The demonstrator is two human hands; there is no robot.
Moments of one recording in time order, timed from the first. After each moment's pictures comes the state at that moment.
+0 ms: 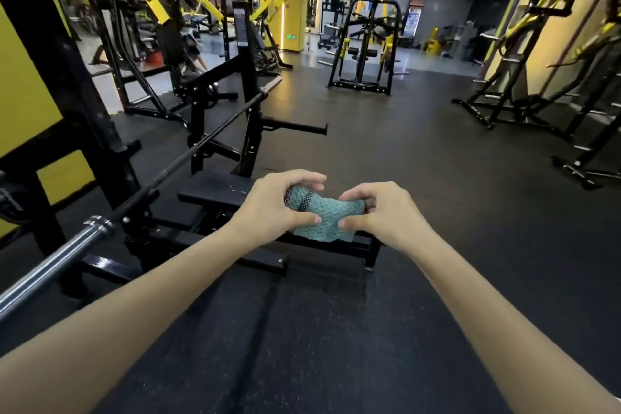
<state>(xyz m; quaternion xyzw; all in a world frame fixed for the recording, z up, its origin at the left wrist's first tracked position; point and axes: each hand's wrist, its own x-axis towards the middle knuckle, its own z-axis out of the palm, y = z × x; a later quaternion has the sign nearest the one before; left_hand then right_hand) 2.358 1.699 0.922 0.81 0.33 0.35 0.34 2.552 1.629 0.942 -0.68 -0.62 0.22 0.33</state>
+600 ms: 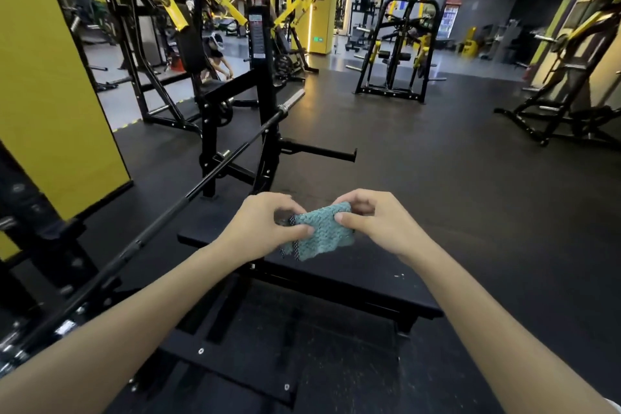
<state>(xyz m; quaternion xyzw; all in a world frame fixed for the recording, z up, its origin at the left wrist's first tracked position) 2.409 2.019 0.914 0.81 0.42 0.31 0.27 2.626 1.983 0.921 -0.59 -0.64 0.32 0.39</state>
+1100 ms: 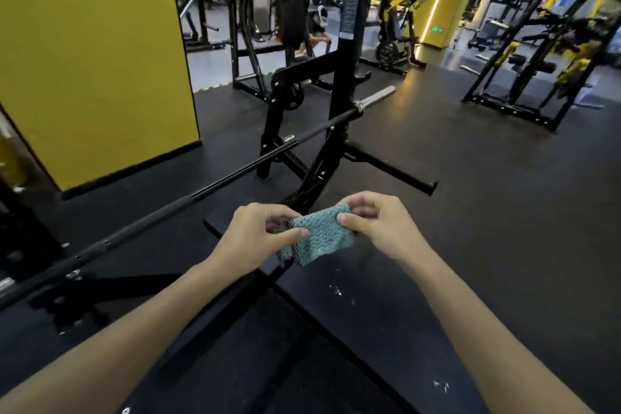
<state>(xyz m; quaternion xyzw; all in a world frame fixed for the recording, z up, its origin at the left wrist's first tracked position) 2.458 2.227 0.841 0.65 0.56 0.41 0.30 2.674 2.287 0.863 -0.49 -0.70 0.40 0.32</state>
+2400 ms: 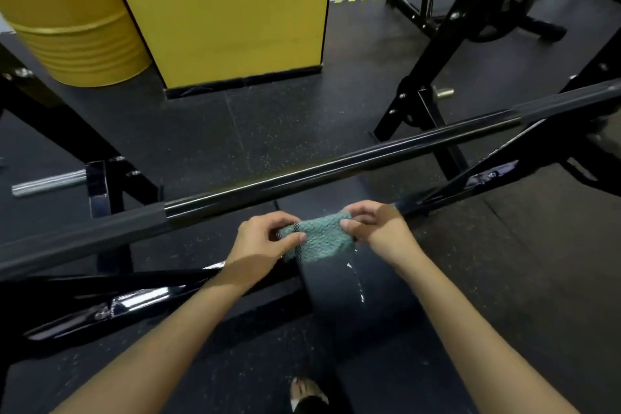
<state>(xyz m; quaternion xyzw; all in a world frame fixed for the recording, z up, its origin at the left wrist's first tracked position) 2.270 2.510 0.483 0.36 0.77 0.43 0.29 2.421 2.669 0.500 -0.39 -0.72 0.57 0.11</state>
